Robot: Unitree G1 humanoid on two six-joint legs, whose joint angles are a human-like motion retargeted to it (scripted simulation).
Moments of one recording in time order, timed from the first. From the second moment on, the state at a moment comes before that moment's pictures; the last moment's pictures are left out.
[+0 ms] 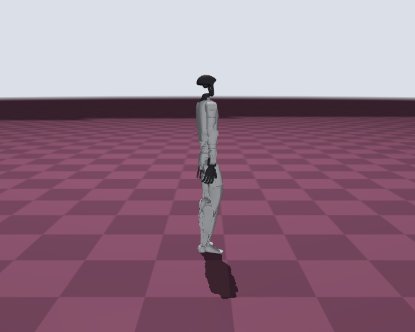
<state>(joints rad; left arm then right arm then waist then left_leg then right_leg) -0.01 0.14 0.45 1.54 0.64 0.11 -0.02 0.05 -0.06 -0.16 1.55 -0.37 0.12 0.16 0.07 -0.09 -0.08 0.06 -0.01 1.04 0.06 -0.28 -0.01 -0.07 0.01 -0.53 0.14 -0.23 -0.06</state>
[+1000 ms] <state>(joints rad) 0.02 0.25 0.31 1.63 0.80 0.10 0.01 -0.17 0.00 -0.08 1.46 -0.24 0.07 0.18 0.12 -0.24 -0.05 -0.28 0.01 0.54 0.56 -0.15 0.00 0.00 -0.10 -0.40 0.10 -0.16 -0.01</state>
